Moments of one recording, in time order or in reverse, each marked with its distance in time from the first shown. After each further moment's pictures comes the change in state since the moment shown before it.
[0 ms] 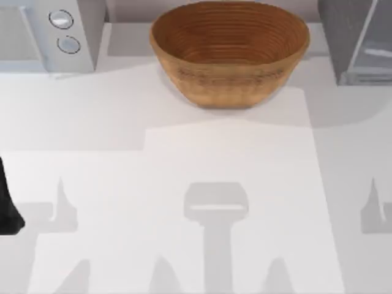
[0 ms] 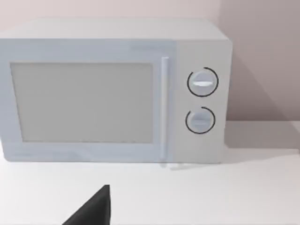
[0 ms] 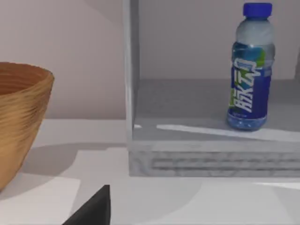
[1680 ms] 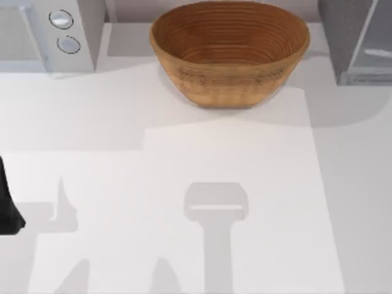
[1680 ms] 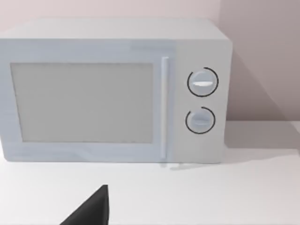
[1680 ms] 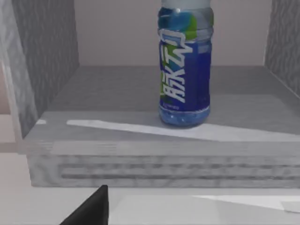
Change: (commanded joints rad) left arm 0.000 0.000 0.000 0.000 0.000 0.000; right arm -0.528 1.778 0.181 1.603 -0.509 0.018
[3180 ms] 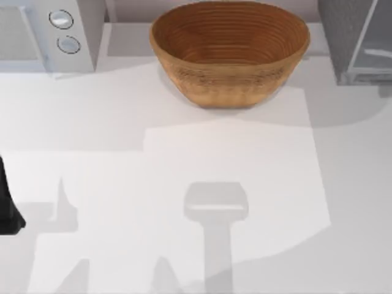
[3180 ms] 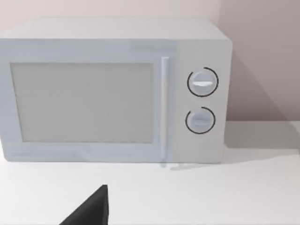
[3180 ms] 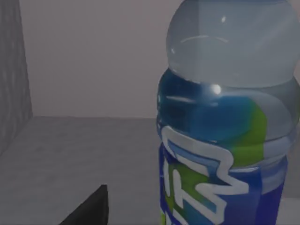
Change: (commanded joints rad) left arm 0.000 0.000 0.000 0.000 0.000 0.000; right arm 0.266 0.413 0.820 -0.413 0.283 -0.031
